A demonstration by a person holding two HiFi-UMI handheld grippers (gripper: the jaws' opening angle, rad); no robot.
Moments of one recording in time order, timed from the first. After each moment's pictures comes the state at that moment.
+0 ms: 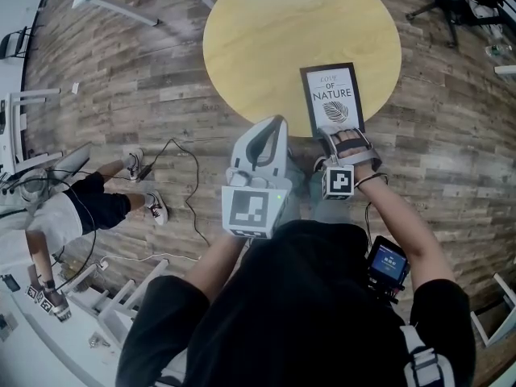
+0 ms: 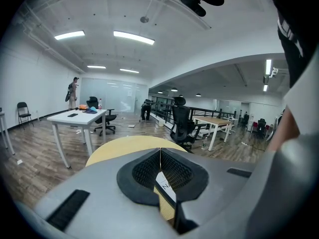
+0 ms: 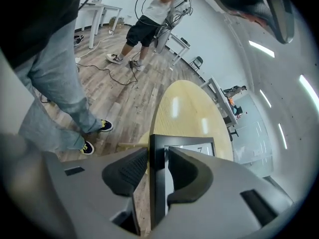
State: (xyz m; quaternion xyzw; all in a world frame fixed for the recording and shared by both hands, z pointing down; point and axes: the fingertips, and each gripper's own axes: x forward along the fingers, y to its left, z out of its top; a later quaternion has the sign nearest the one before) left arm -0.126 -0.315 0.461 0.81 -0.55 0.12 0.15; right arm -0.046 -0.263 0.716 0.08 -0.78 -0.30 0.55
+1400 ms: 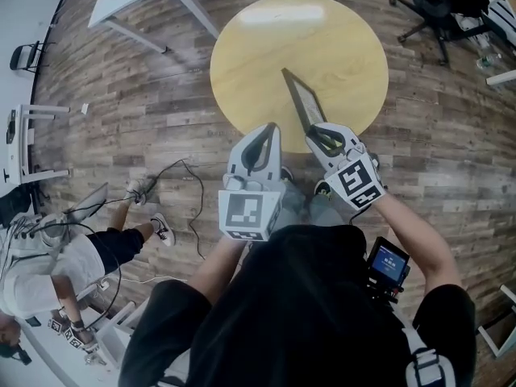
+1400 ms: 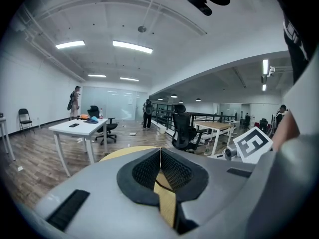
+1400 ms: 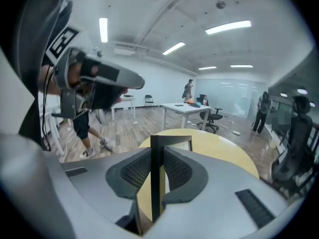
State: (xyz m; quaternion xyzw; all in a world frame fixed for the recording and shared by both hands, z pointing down) left arm -0.129 -0.311 0.421 0.81 -0.57 0.10 0.11; right arm -0.071 -0.309 0.521 0.24 -0.94 0.02 0.24
